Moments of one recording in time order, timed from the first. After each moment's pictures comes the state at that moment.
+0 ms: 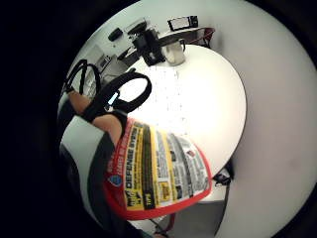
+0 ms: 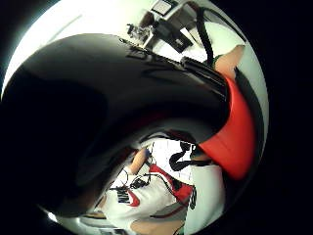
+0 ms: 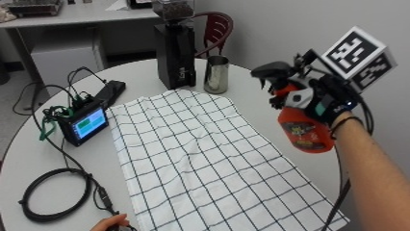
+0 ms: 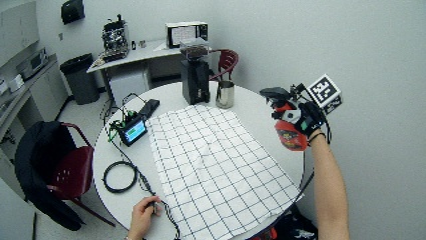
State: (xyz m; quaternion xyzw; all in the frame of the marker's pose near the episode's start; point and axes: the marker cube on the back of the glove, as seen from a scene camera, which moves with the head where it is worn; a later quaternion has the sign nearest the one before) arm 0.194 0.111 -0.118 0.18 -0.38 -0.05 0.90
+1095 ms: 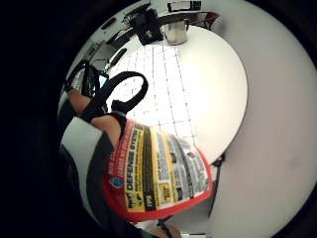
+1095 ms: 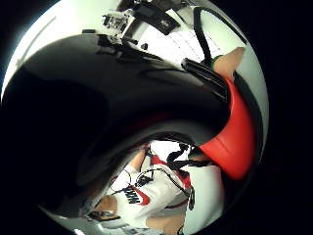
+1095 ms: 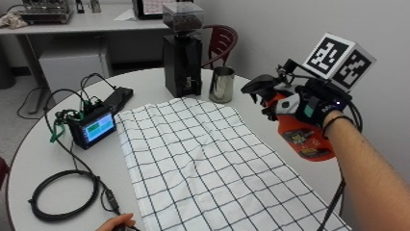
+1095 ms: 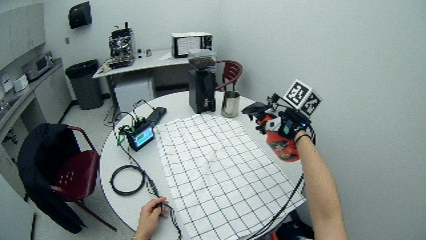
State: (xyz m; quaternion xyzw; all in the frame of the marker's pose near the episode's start) arm 0.176 0.091 -0.105 0.07 -0.33 -0.02 0.94
